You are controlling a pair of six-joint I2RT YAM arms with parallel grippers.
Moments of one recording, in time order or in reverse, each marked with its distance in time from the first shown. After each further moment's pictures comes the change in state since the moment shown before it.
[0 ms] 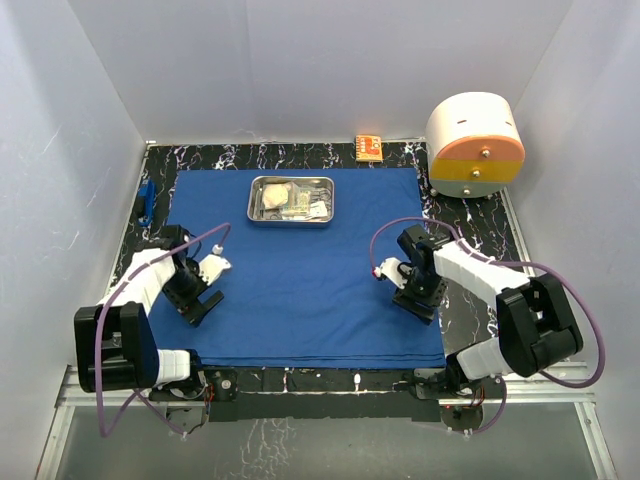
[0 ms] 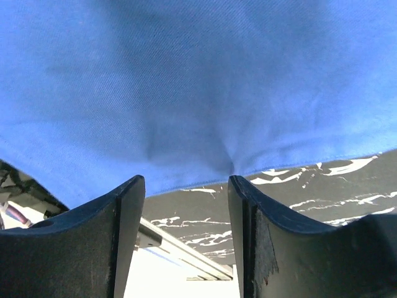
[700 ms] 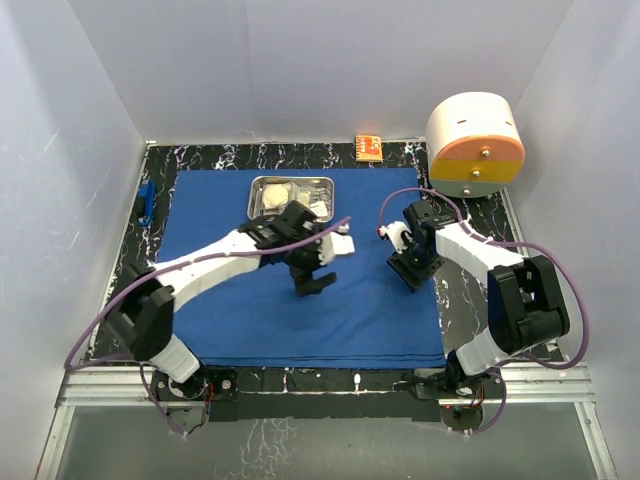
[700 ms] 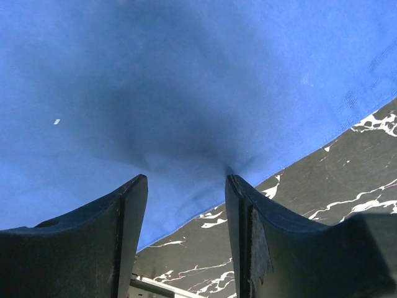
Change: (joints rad) left arm -0.810 0.216 0.414 0.350 0.309 -0.308; right arm -0.101 0.112 0.151 0.180 -0.027 0.203
